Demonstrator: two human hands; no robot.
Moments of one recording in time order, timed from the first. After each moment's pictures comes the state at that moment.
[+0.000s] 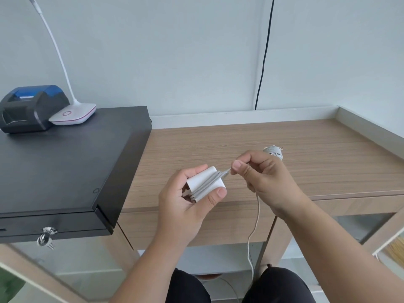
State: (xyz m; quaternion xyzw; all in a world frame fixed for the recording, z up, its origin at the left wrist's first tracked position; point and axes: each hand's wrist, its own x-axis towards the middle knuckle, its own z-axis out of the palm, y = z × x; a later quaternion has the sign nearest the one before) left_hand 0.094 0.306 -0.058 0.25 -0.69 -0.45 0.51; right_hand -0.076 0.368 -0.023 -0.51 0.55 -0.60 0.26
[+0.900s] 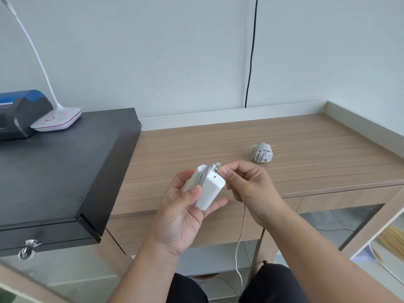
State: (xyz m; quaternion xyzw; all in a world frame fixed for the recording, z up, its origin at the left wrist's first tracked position) left_hand 0.082 0.306 -0.055 0.08 -0.37 -0.85 0.36; right_hand -0.070 0.366 -0.045 -0.43 0.51 -0.67 0.33
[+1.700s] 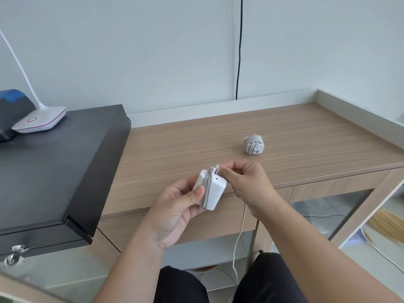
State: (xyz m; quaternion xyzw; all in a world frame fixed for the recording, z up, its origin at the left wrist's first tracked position) left_hand 0.082 0.293 -0.062 0.19 -0.52 -0.80 0.25; right_hand -0.076 0.368 -0.052 -0.37 0.58 -0.65 0.33
